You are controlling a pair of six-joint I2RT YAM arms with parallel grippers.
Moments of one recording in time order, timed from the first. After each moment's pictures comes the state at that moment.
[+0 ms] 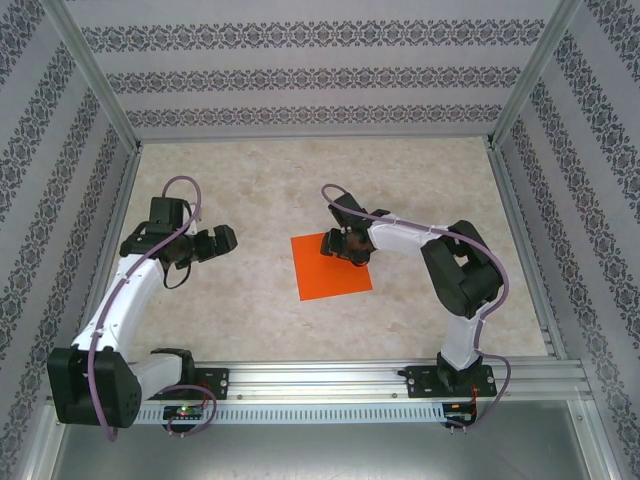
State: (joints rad) left arm -0.04 1.15 0.88 -0.74 0.30 -0.40; right arm 0.60 1.88 1.16 -0.47 -0.07 0.74
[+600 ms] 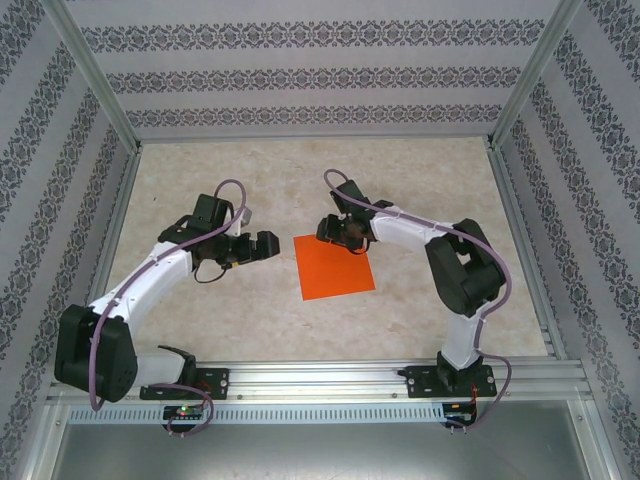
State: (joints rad) left arm -0.32 1.31 0.89 -0.59 0.49 -0.51; right arm 0.58 1.90 1.24 -0.41 -0.17 0.73
